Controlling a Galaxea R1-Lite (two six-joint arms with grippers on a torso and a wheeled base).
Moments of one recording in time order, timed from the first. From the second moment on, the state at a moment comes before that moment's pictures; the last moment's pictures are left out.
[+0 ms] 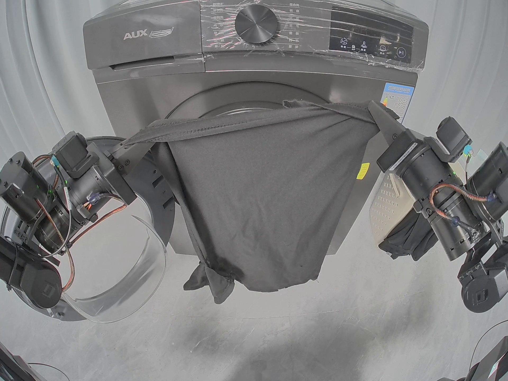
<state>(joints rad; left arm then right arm) -0.26 1.66 -0.53 -1.55 -0.47 -0.19 0.66 1.66 -0.63 -1.49 -0.22 0.20</state>
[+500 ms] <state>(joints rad) -0.39 1.67 -0.52 -1.54 -0.40 -0.19 0.68 1.67 -0.48 -1.51 -0.16 0.21</state>
